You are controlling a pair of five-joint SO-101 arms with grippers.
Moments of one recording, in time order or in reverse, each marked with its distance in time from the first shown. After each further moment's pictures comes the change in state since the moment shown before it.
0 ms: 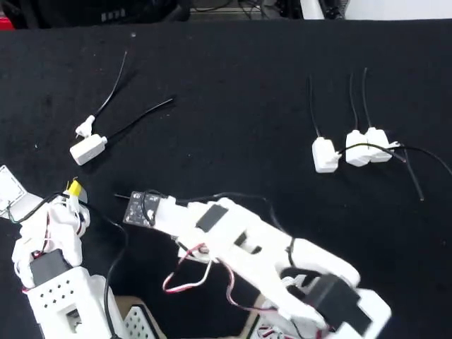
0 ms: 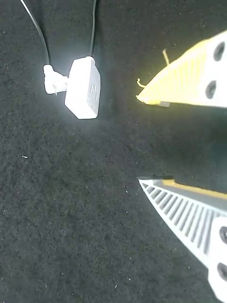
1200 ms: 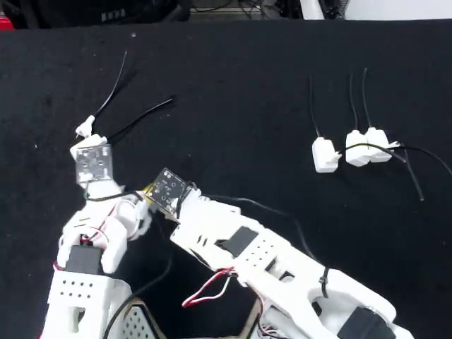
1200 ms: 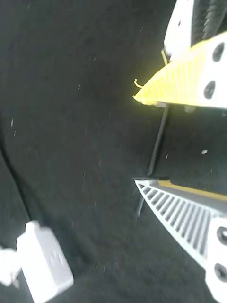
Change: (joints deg) left arm 35.3 0.0 0.0 0.0 -4.7; right arm 1.1 -20.8 18.1 -24.8 -18.5
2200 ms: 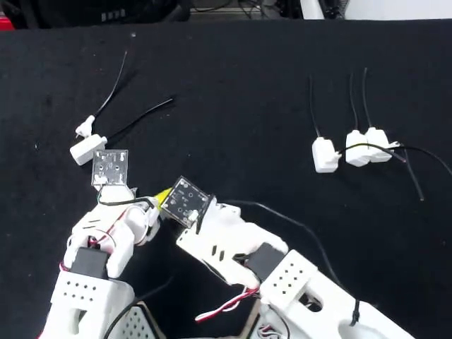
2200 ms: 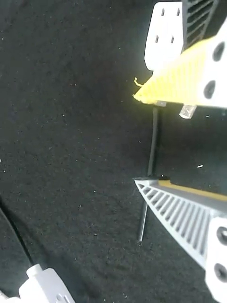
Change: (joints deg) left arm 4.4 -1.0 2.5 -0.5 -1.8; right arm -0.2 -24.1 7.2 6.9 -0.3
